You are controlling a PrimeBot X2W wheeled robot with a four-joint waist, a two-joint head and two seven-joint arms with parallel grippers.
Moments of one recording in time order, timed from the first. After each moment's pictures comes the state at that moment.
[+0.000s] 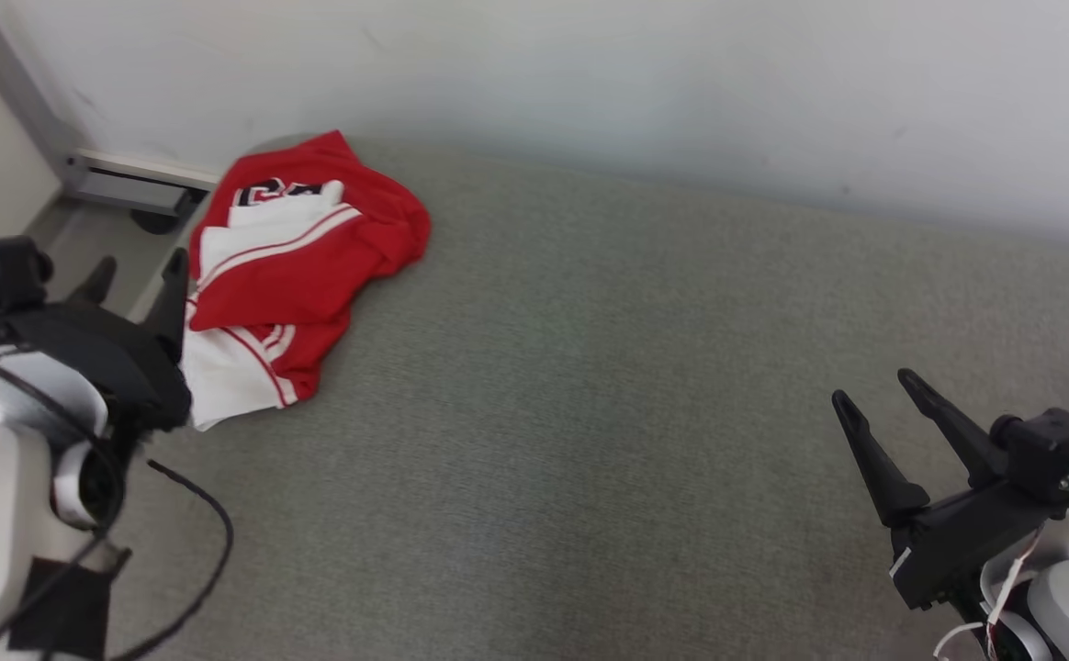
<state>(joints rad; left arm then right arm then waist) -0.58 0.20 -0.05 0.39 -0.30 -0.07 0.31 -0.22 -0.55 0.45 0.08 0.68 -0.07 -0.13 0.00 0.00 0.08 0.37</state>
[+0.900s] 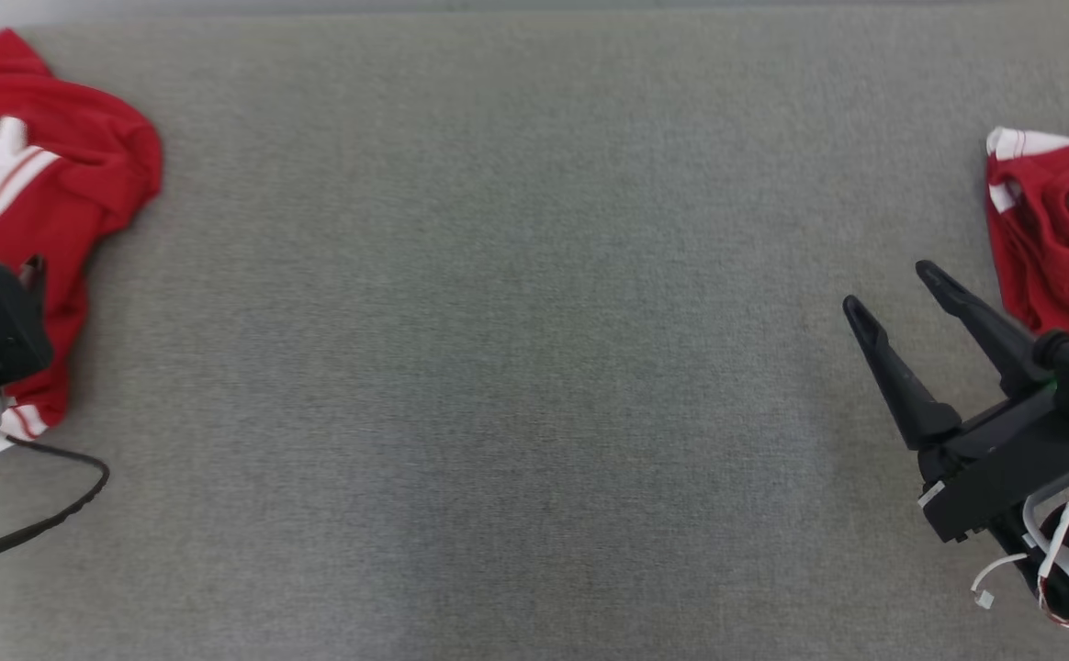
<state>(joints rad) -0.87 0.34 -0.03 0.83 -0.27 -0.06 0.48 -0.32 -0.64 0.42 -0.11 0.64 -0.06 -0.06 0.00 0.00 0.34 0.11</state>
